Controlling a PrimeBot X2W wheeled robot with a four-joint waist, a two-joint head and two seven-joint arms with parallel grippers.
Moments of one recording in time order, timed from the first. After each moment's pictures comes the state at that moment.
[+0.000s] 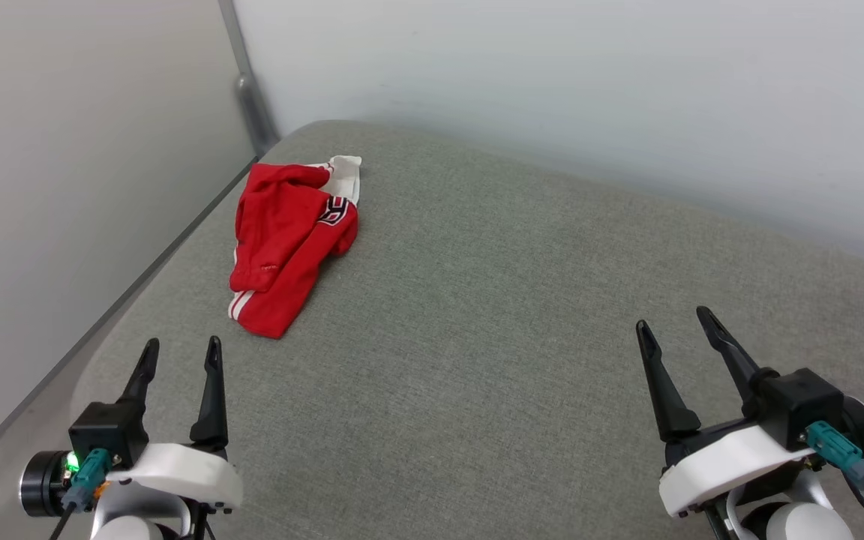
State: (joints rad) left arm -0.09 0.09 0.12 0.22 -0.09 -0.12 -0.26; right arm -0.05 -0.05 0.09 0.00 0.06 0.13 -0.07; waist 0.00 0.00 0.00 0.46
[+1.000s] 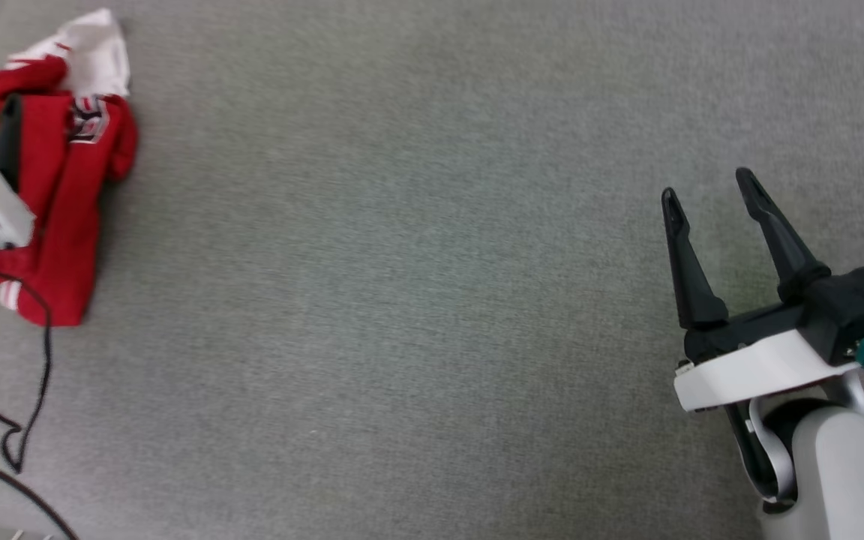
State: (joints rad) left arm -0.76 0.48 0.06 0.56 -0.42 -0.13 0.20; right arm -0.24 -0.06 0.08 -0.12 0.01 0.13 -0.04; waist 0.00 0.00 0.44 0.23
